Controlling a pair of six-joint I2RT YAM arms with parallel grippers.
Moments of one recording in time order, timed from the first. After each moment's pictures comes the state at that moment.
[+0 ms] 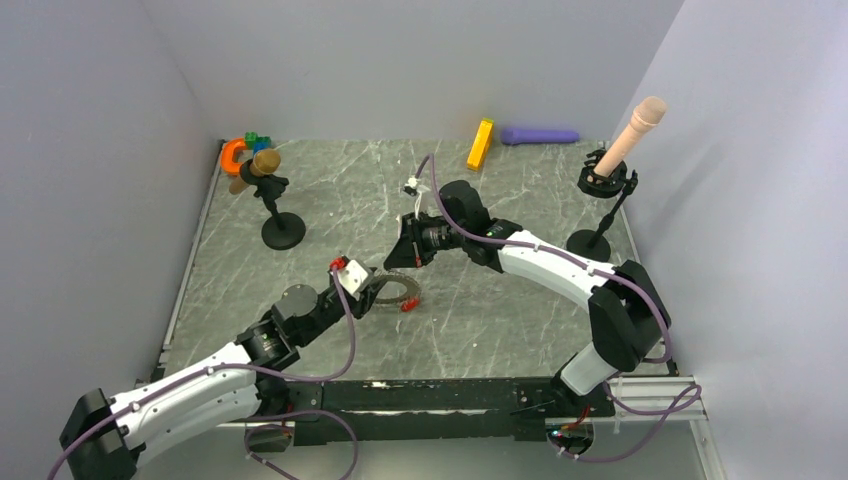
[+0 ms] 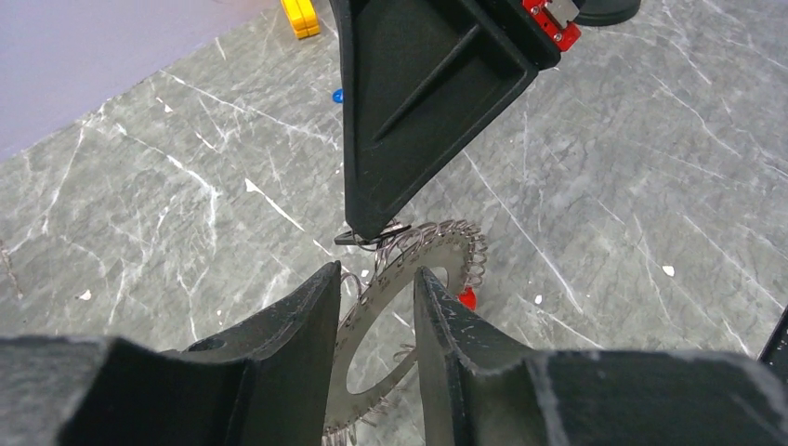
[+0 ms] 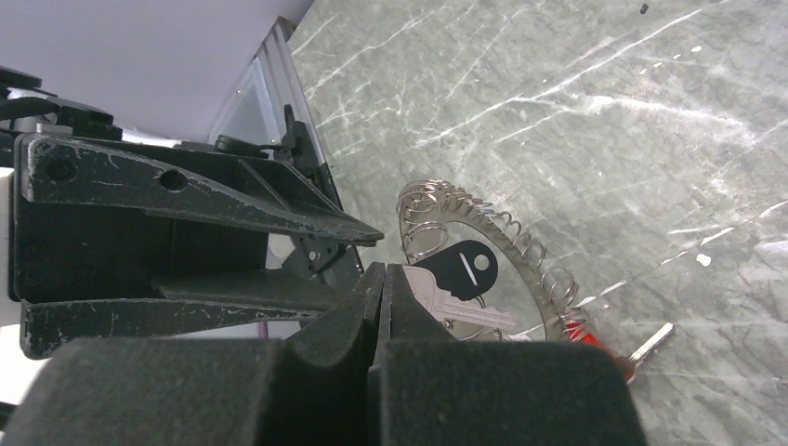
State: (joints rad) left arm -0.89 0.66 0.32 0.27 -0.13 0.09; right arm 0.72 1.57 1.10 -0.02 -0.69 0.47
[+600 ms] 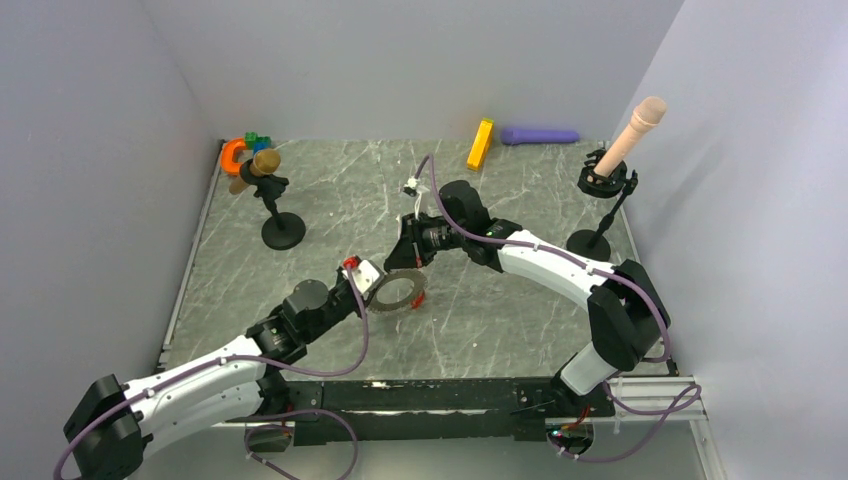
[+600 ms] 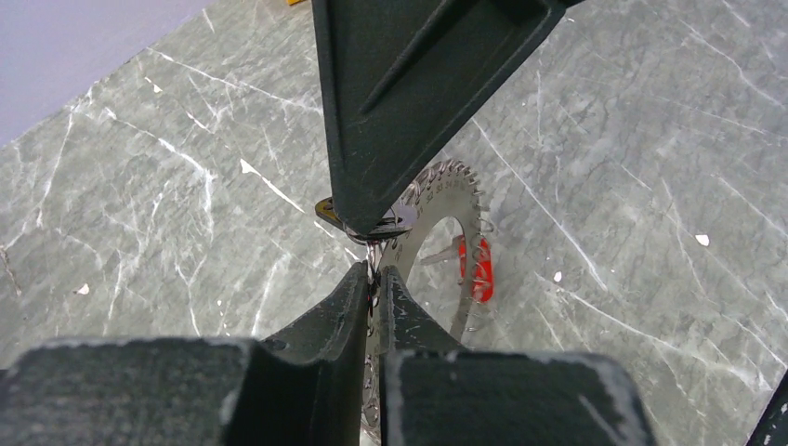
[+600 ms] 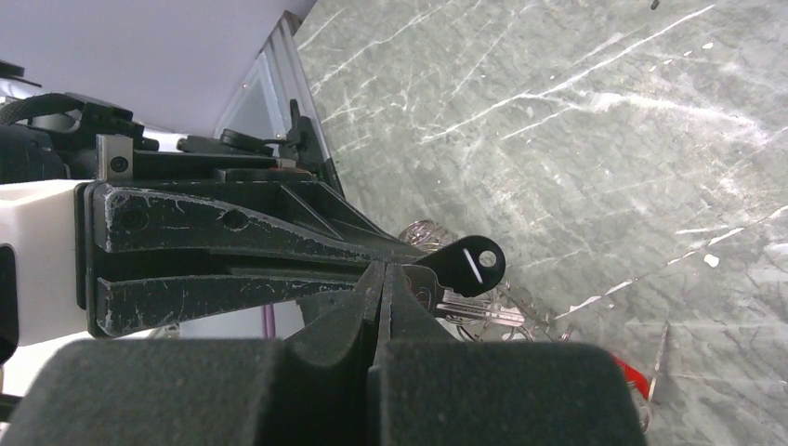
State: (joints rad) left arm -0.87 0.77 0.32 0.31 -0.10 0.14; right arm 0.72 1.57 1.10 -0.02 -0.71 0.47
